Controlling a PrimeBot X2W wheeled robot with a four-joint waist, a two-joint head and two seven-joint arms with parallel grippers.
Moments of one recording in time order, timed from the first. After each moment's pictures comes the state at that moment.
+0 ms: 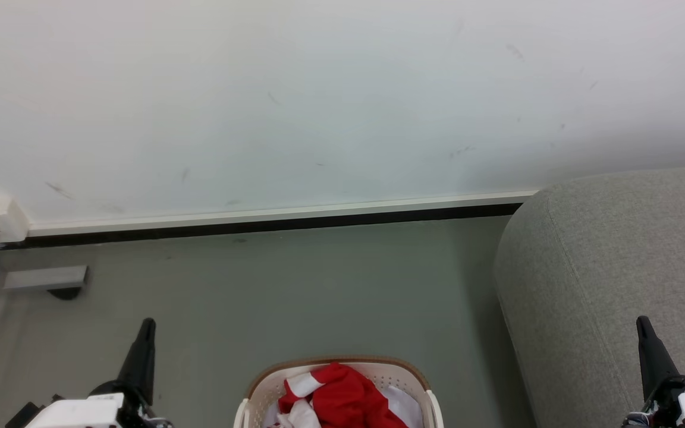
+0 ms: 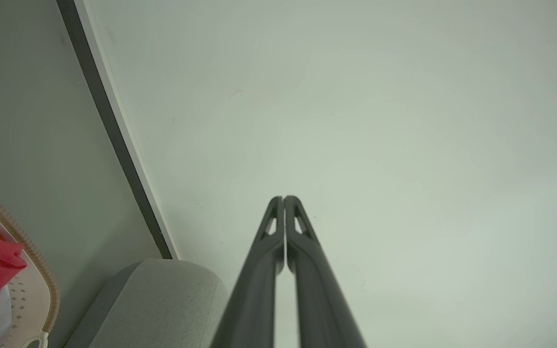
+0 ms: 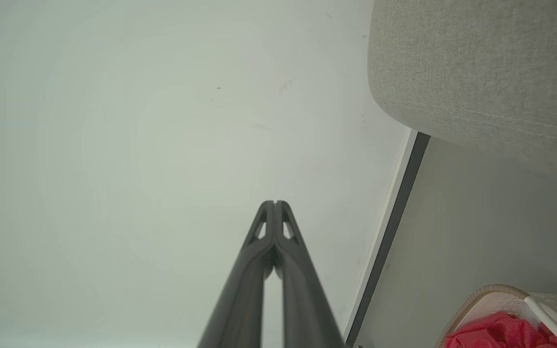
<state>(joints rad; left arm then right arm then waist) -0.11 0.05 0.11 0.25 -1.61 -0.13 0.11 -0.10 -0.05 -0.11 0.25 1.61 0.13 0.11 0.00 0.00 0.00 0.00</state>
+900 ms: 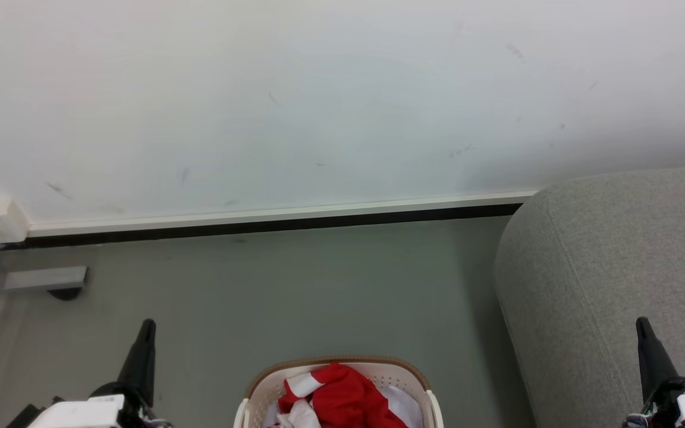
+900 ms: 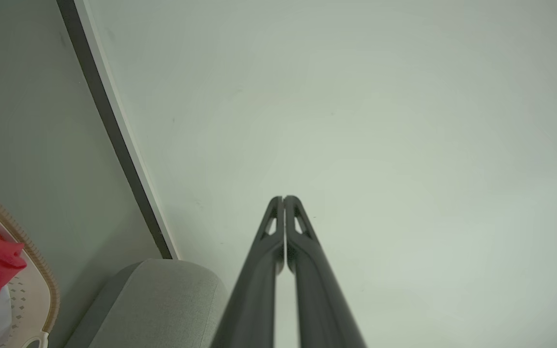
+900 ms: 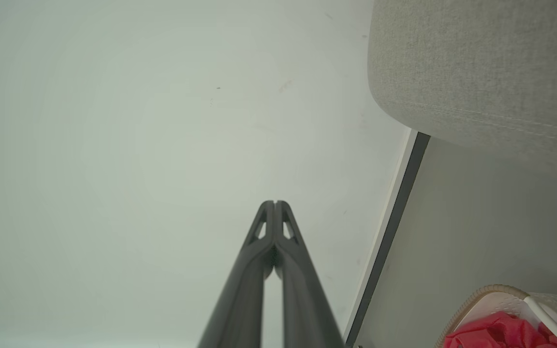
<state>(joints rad) -0.11 0.05 0.11 0.25 -1.61 -0.13 0.11 -0.10 -0.05 -0.11 0.25 1.61 0.13 0.11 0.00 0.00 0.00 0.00</state>
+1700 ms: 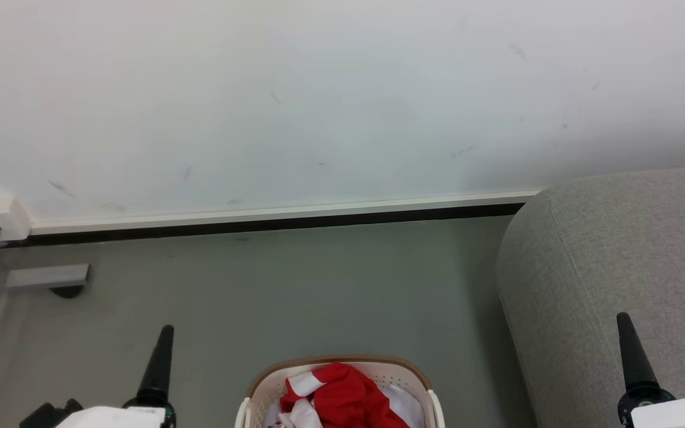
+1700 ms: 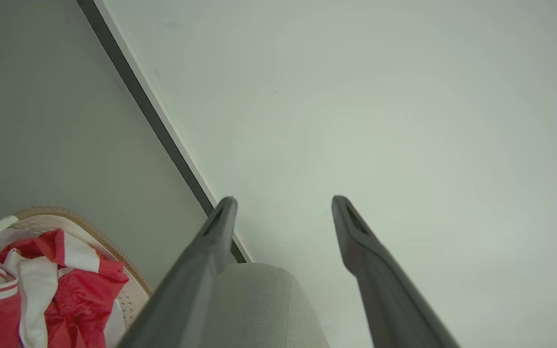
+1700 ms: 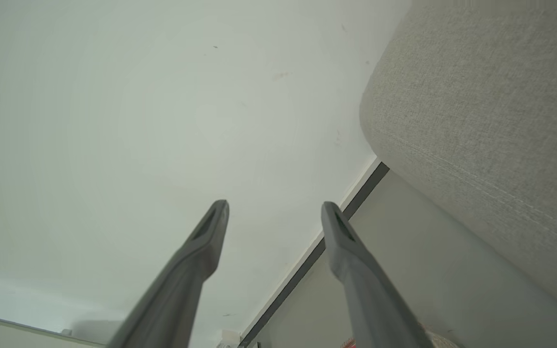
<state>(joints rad) -0.07 0.04 0.05 0.25 -1.31 -0.10 0.02 -0.07 -0.06 -0.04 0.23 1.22 0.13 0.02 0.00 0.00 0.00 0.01</state>
